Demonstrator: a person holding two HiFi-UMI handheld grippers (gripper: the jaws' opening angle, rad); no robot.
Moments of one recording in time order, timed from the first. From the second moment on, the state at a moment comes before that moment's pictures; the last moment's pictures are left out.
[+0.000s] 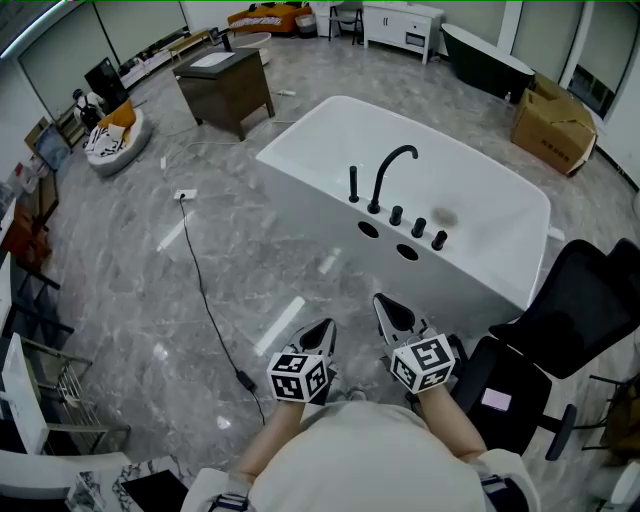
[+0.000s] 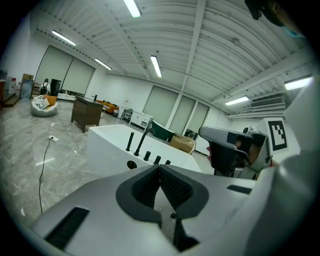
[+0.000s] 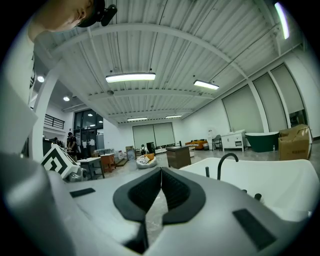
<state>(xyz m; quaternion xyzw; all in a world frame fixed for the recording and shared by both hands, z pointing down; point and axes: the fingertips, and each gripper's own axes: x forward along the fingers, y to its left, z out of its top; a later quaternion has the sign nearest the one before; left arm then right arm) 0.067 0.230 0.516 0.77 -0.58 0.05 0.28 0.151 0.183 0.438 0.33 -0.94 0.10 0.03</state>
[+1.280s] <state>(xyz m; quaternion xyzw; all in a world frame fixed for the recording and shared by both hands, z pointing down) -0.076 -0.035 0.509 0.79 -0.54 0.05 0.27 0.022 -0.079 0.438 0.39 -0.91 0.12 0.04</state>
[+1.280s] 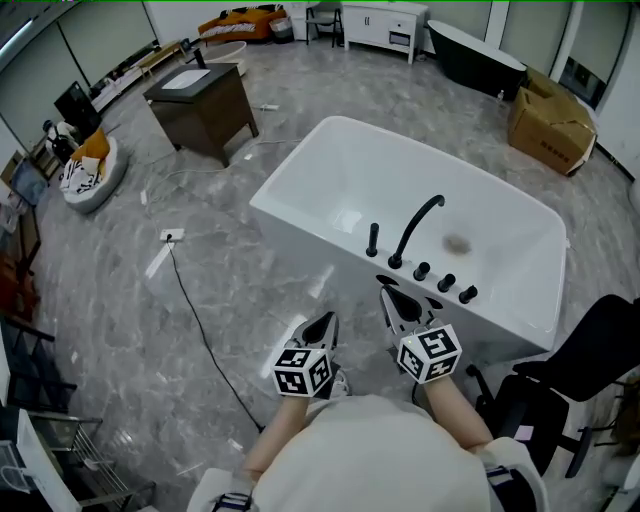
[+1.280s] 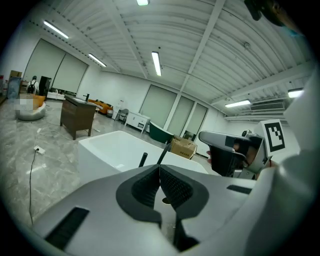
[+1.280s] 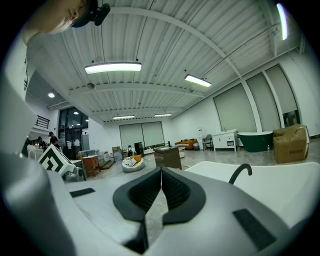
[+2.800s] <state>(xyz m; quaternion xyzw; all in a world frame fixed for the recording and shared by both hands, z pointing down) -0.110 -0.203 0.578 0.80 -0.50 0.10 0.32 0.001 -0.277 0.558 0.47 -0.86 0.15 0.13</state>
